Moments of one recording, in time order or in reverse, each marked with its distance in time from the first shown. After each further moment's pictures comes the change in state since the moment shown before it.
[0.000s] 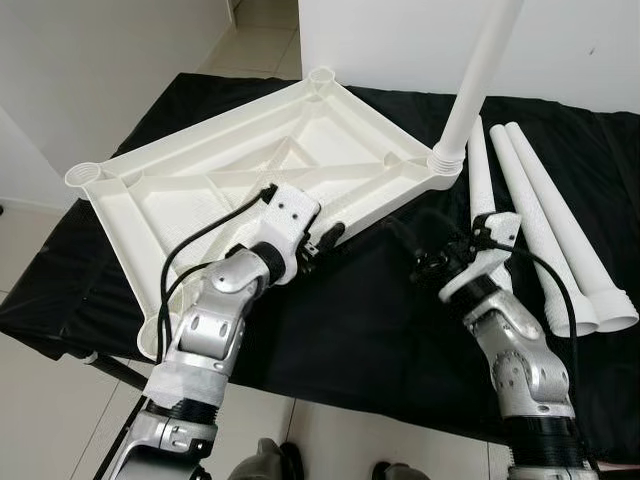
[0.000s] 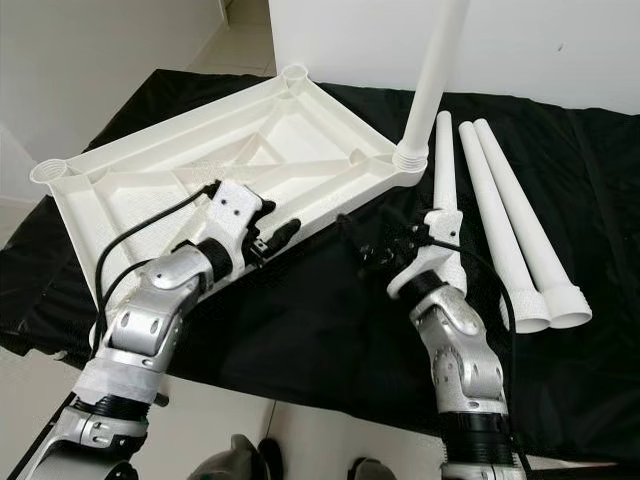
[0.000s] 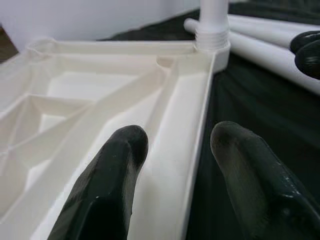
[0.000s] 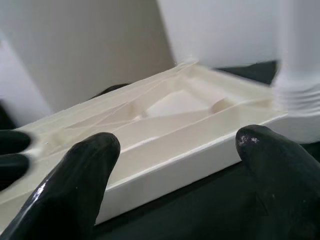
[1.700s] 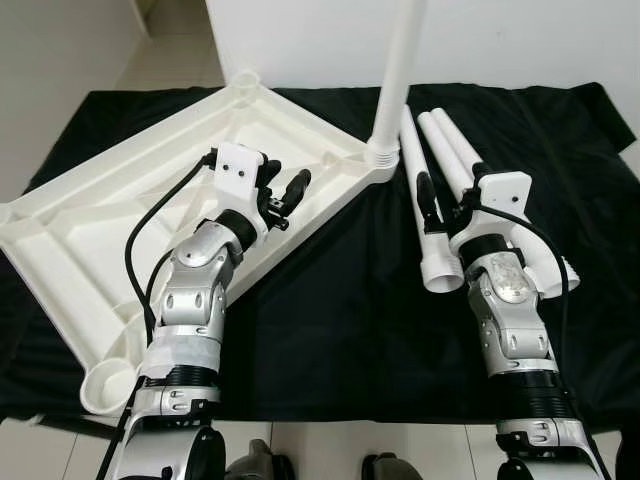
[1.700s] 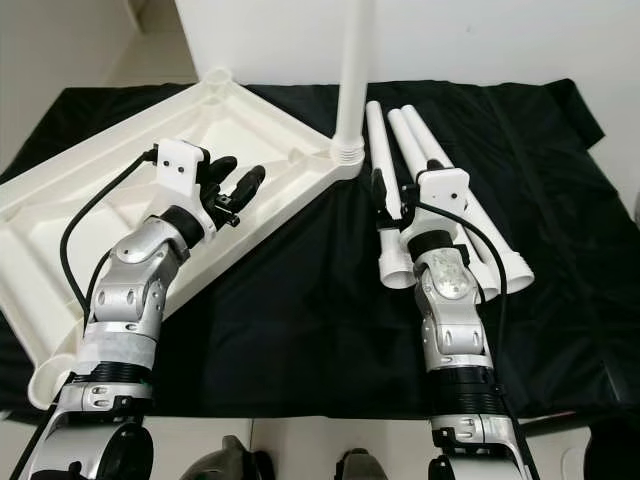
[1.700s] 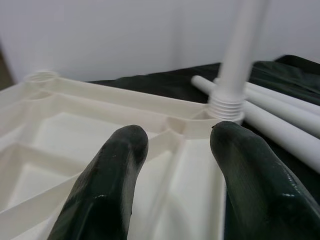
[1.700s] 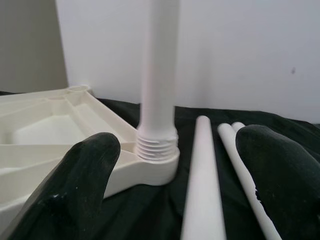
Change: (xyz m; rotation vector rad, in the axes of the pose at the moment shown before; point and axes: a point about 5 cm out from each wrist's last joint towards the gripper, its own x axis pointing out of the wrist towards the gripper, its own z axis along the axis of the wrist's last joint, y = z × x) left arm -0.002 0.046 0.008 -0.125 -0.143 0.180; right arm 0.030 -0.003 0.016 -0.320 -0.088 -0.187
